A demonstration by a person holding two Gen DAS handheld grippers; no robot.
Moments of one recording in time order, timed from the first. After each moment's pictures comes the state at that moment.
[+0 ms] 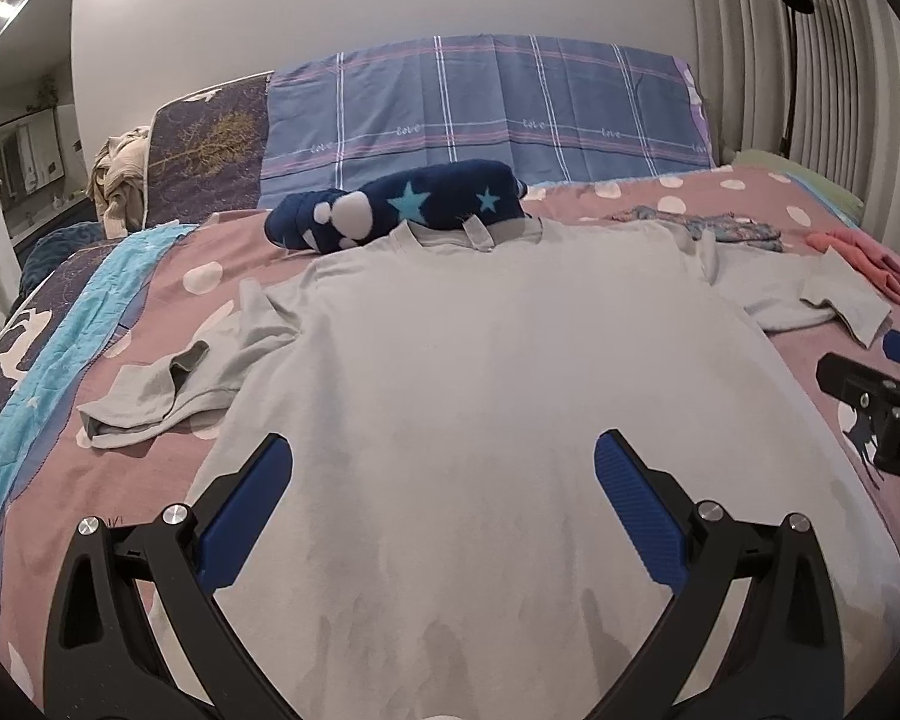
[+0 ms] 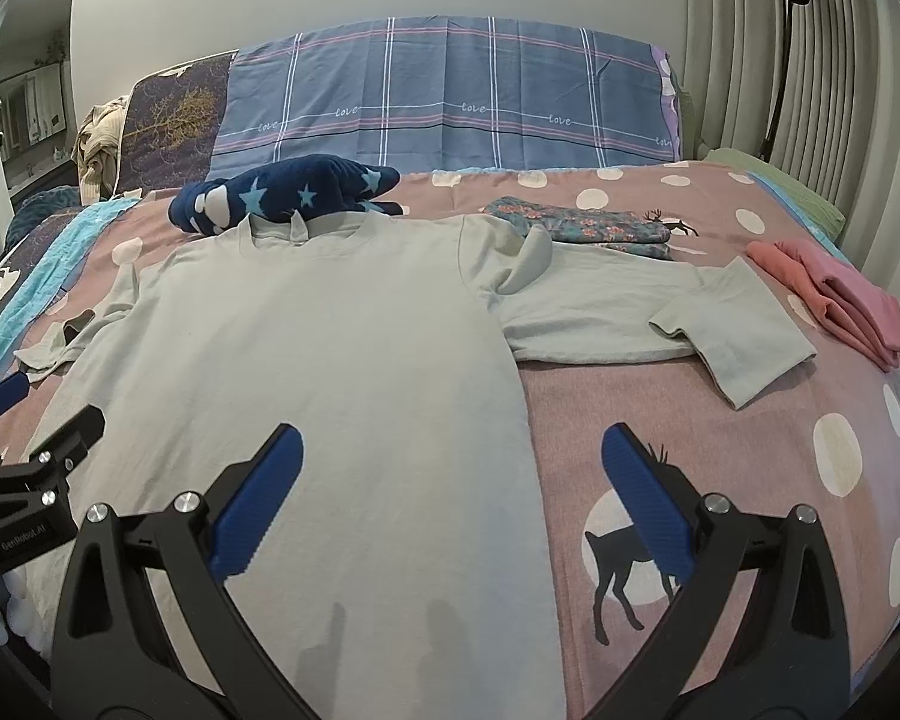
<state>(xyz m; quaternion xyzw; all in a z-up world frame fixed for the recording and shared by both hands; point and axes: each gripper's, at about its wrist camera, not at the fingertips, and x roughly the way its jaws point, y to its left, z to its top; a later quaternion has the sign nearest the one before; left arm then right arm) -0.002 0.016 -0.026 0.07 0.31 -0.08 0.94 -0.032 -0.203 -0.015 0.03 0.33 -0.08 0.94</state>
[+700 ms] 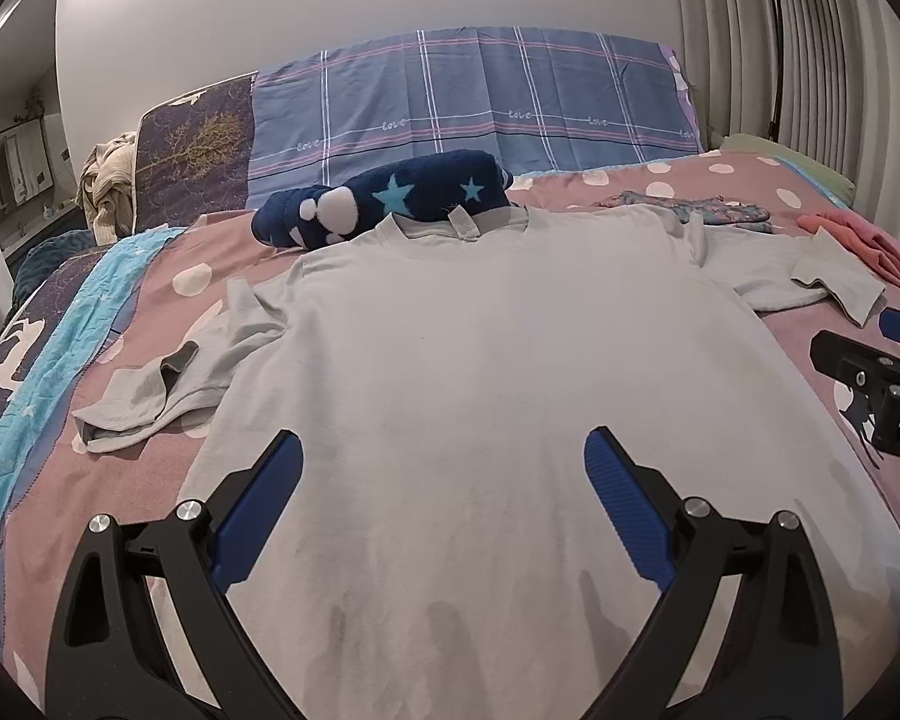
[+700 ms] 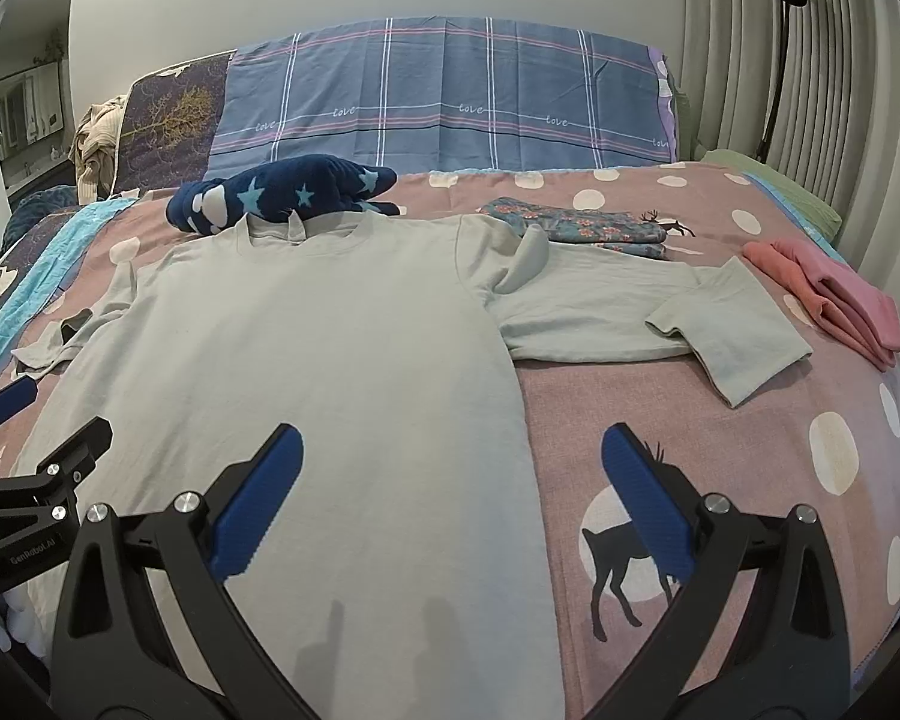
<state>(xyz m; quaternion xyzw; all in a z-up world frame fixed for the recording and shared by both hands) -0.005 0.011 -0.029 0.09 0.32 -0.09 0.94 -0.032 -0.203 -0.017 0.02 0.33 -0.09 0.94</state>
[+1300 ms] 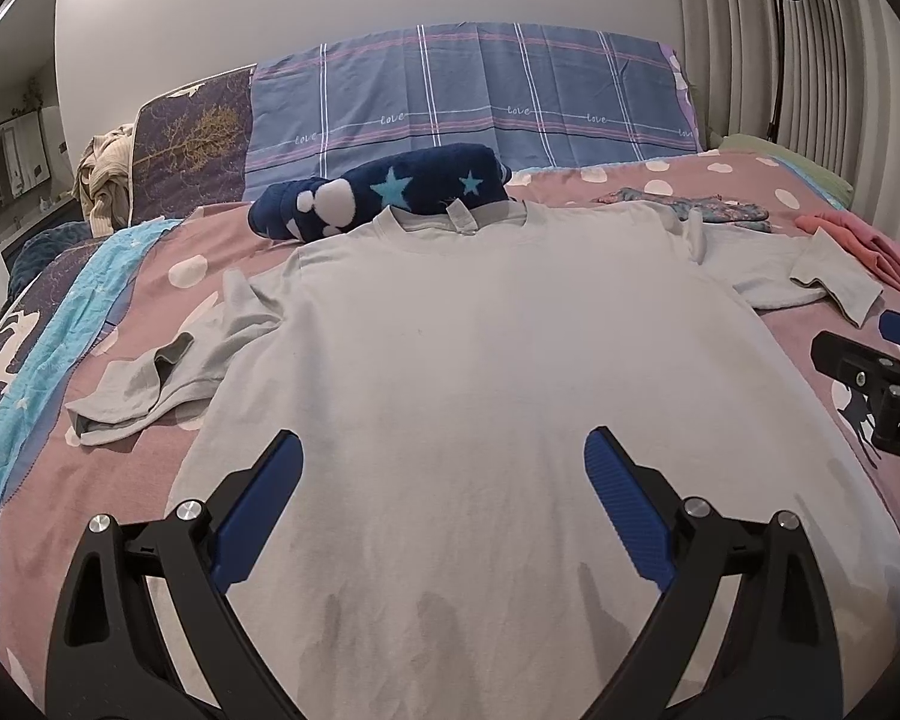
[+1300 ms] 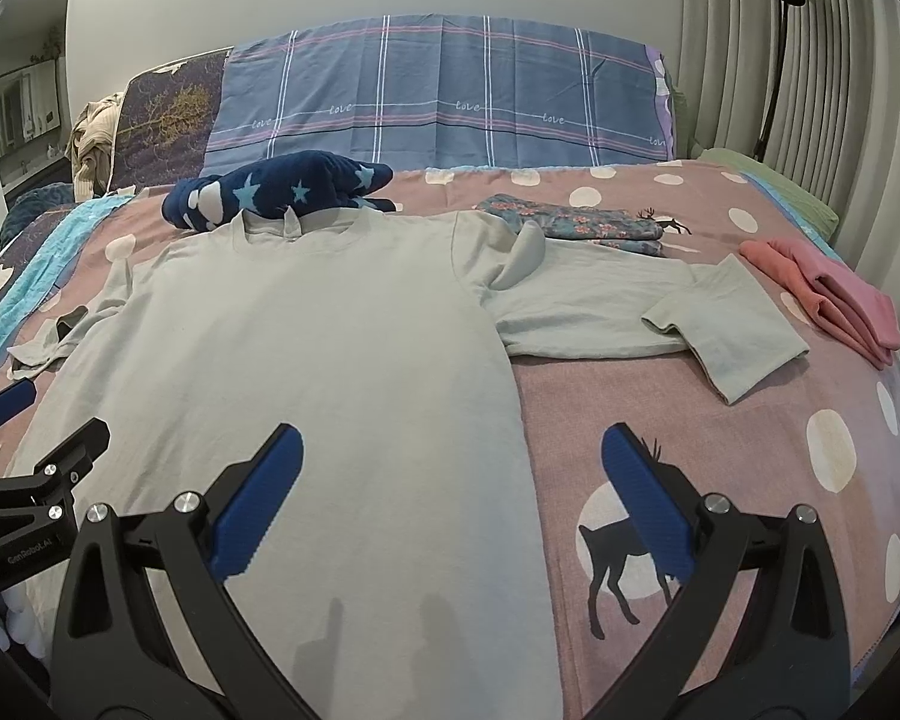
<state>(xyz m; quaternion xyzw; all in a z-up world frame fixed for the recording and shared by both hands) -0.004 0.012 -0.033 0.08 0.32 -0.09 0.94 -0.032 -0.205 -0.016 0.02 0.33 -0.09 0.94</state>
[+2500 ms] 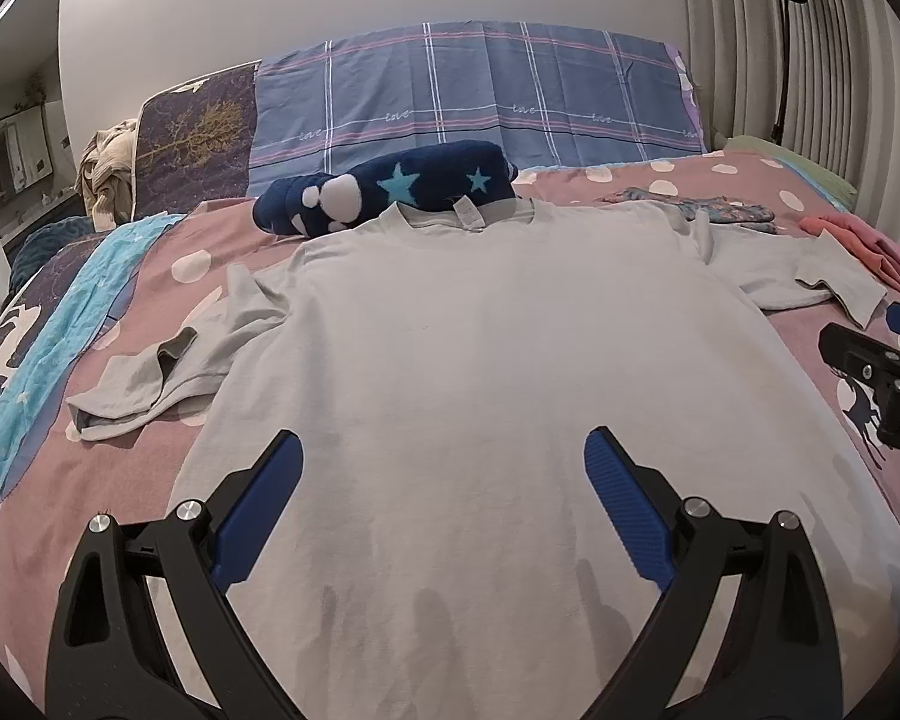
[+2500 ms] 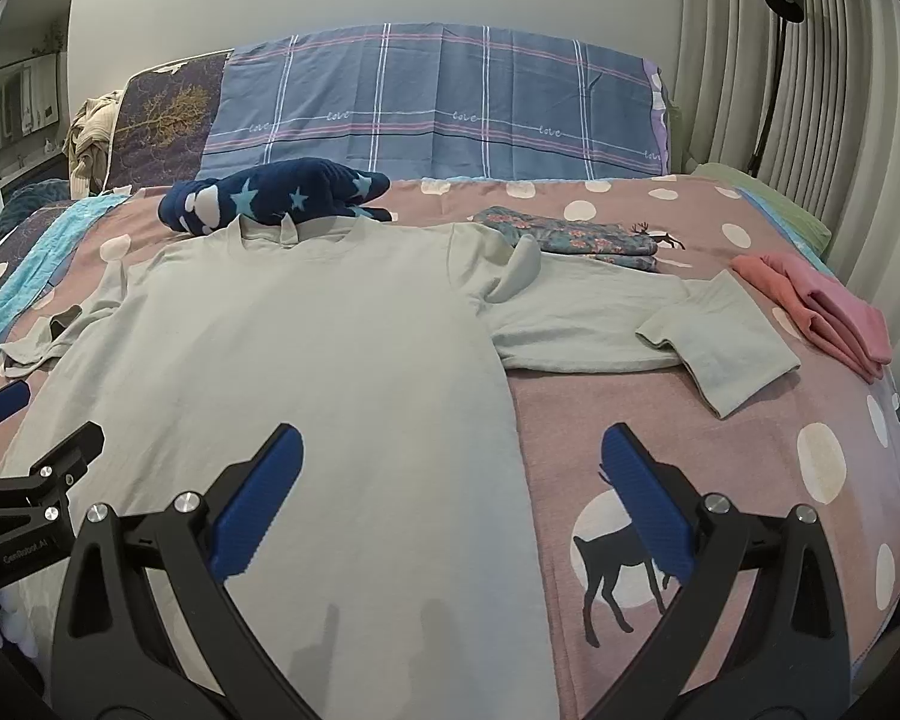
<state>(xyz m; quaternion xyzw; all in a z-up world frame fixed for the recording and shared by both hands) -0.001 0.020 -0.036 0.07 0.32 -0.09 0.94 -0.032 -0.198 -0.014 0.01 0.32 -0.10 0.94</state>
